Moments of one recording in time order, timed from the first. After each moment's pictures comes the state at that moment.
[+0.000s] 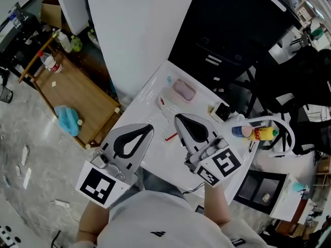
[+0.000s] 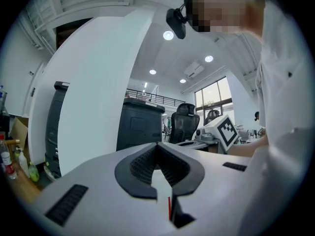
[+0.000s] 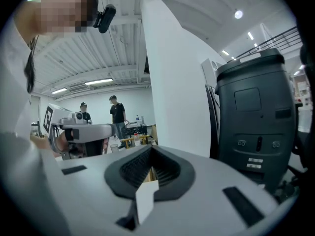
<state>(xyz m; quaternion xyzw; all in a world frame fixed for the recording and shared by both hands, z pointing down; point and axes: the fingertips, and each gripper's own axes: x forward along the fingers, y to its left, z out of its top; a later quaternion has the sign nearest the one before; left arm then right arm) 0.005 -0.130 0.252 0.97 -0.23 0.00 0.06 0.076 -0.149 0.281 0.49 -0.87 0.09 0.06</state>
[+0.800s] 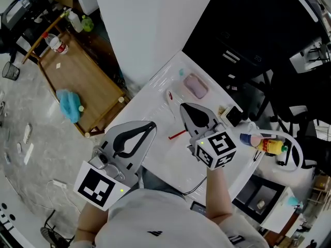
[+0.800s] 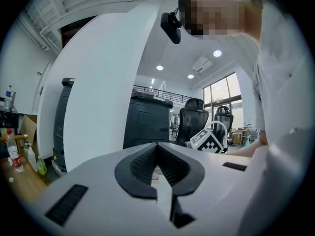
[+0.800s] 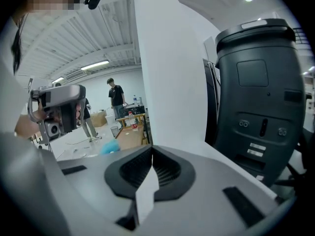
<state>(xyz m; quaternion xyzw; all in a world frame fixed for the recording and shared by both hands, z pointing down) 0.012 -0.148 0.275 0.96 -0.27 0.03 0.08 0.105 -0.201 0.380 0.47 -0.86 0.15 0.16</state>
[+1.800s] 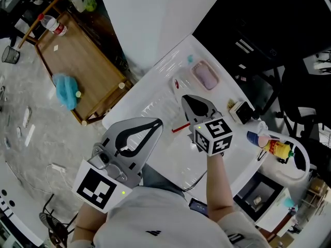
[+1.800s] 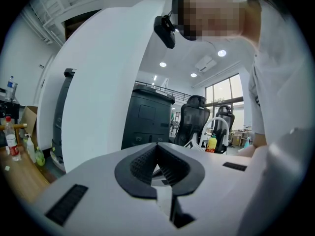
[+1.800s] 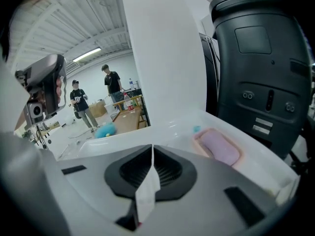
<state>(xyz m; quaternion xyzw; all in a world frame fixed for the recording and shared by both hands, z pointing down) 0.019 -0.155 0.303 0.96 -0.27 0.04 0.11 0.111 -0.216 0.472 0.45 -0.84 0.22 0.23</state>
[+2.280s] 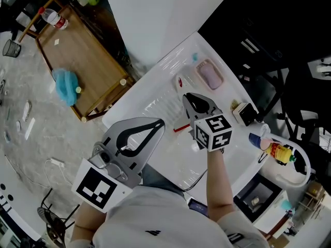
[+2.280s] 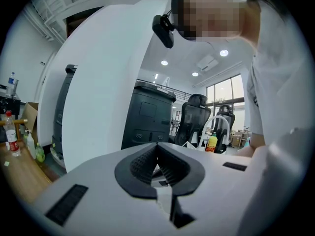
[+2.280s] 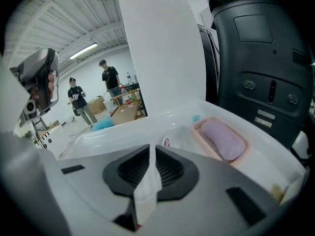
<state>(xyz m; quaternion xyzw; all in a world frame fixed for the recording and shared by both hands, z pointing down) 0.017 -0.158 0.316 0.95 -0.27 0.05 0.12 0.113 -0.221 0.503 0.44 -0.82 0.24 0.25</state>
